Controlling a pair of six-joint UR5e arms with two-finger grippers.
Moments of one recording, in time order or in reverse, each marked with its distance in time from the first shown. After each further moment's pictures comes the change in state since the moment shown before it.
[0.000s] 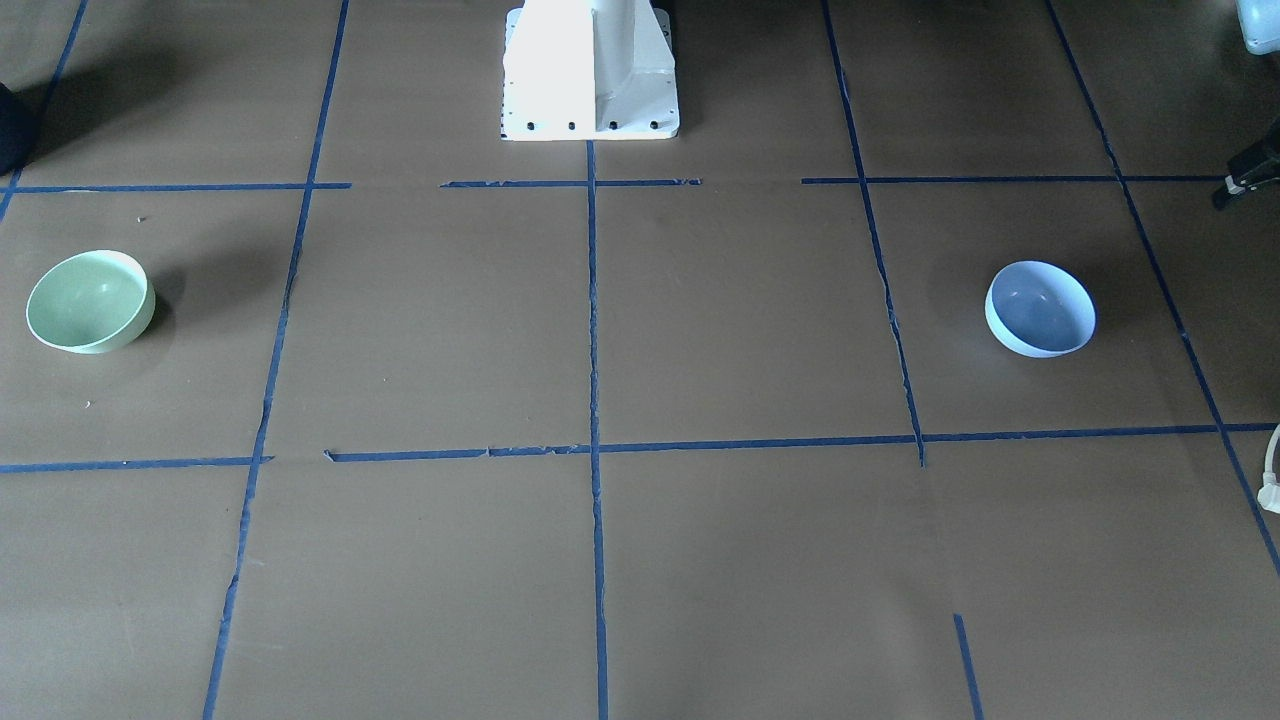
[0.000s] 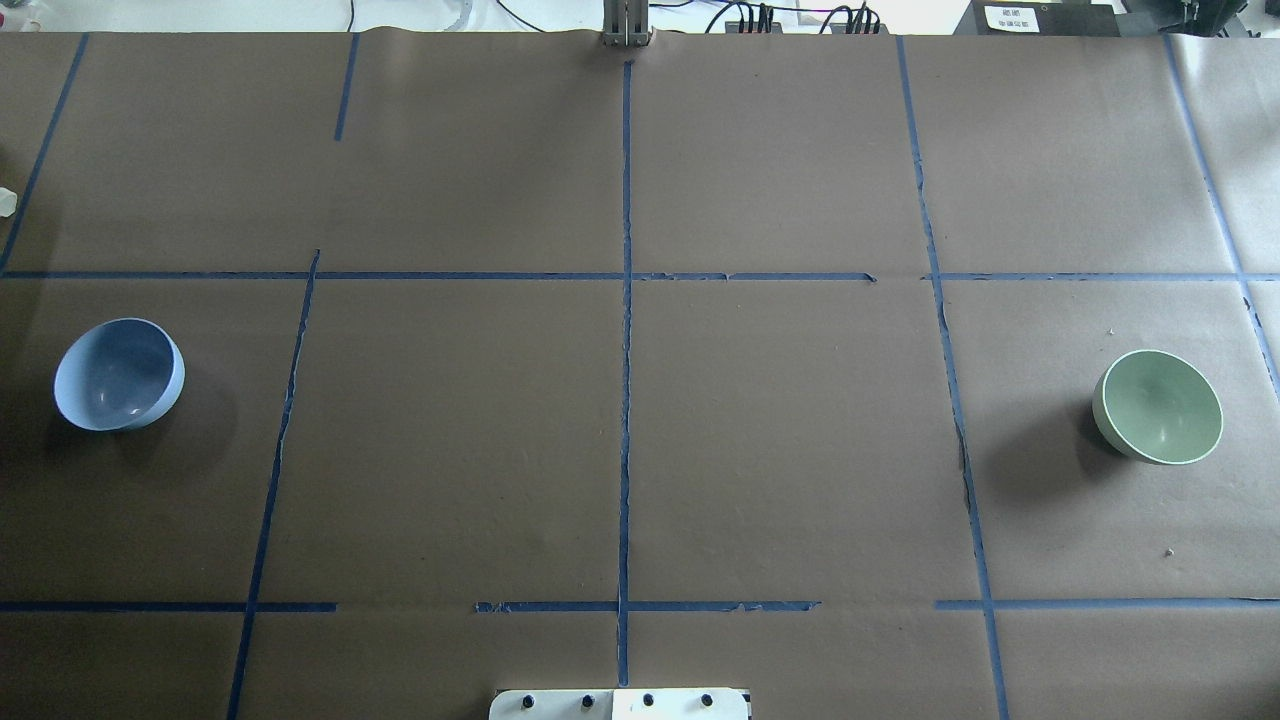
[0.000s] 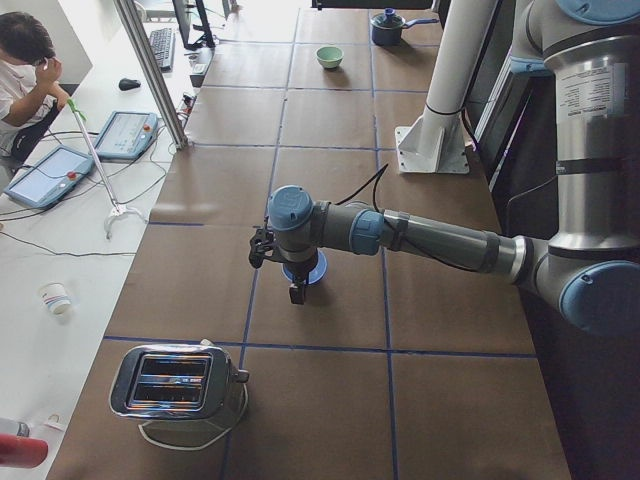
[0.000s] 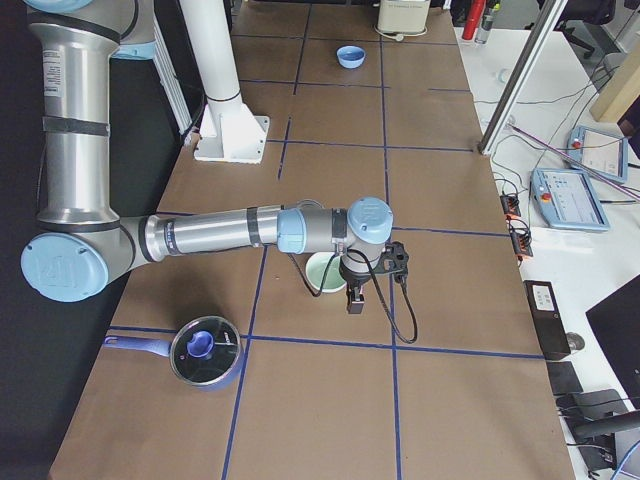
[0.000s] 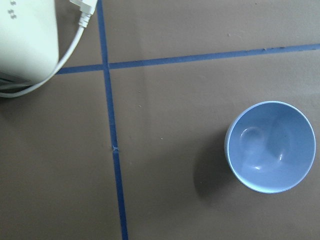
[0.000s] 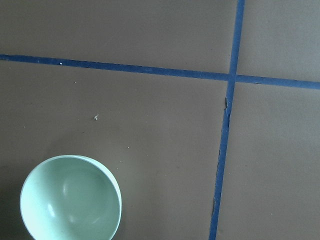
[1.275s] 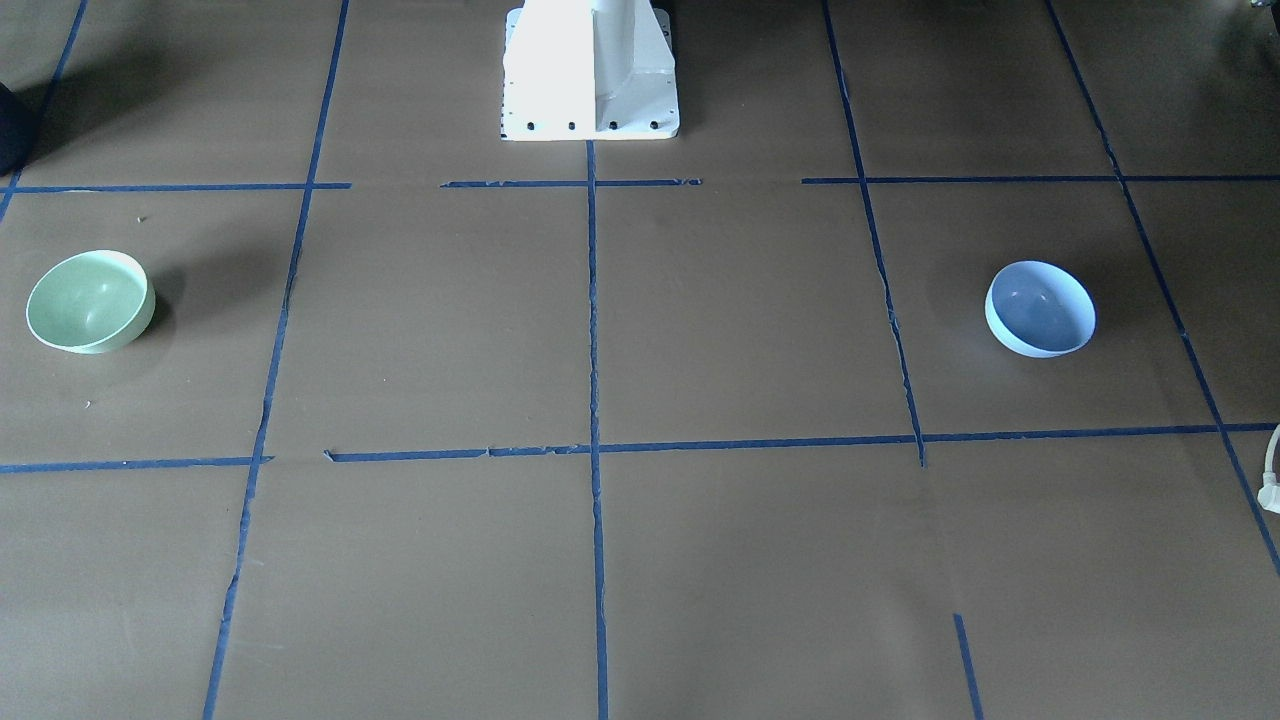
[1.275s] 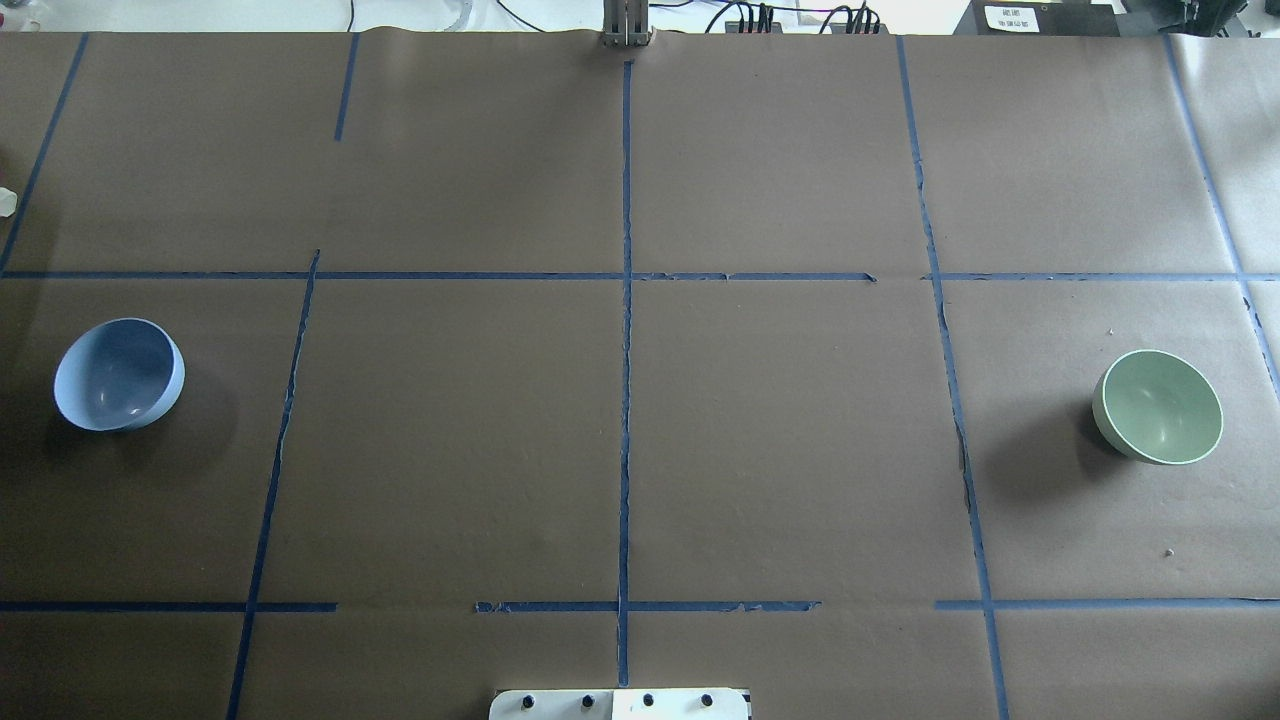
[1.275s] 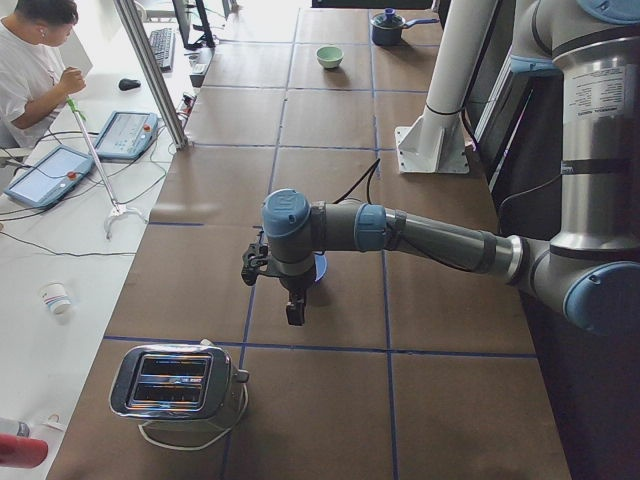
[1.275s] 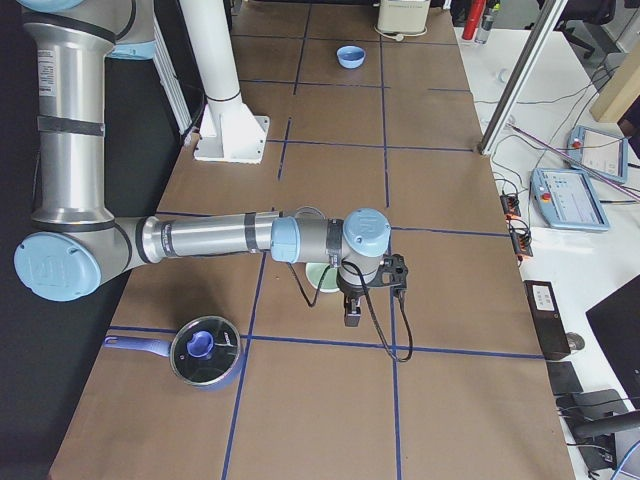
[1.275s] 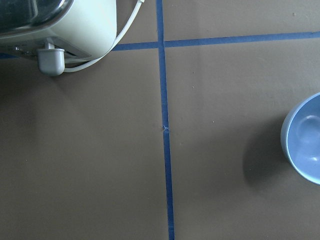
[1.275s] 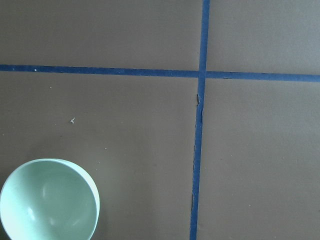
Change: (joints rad) left arm -0.153 -0.028 -0.007 0.219 0.100 0.211; right arm 0.059 -0.010 -0.029 0.000 -0.007 -0.006
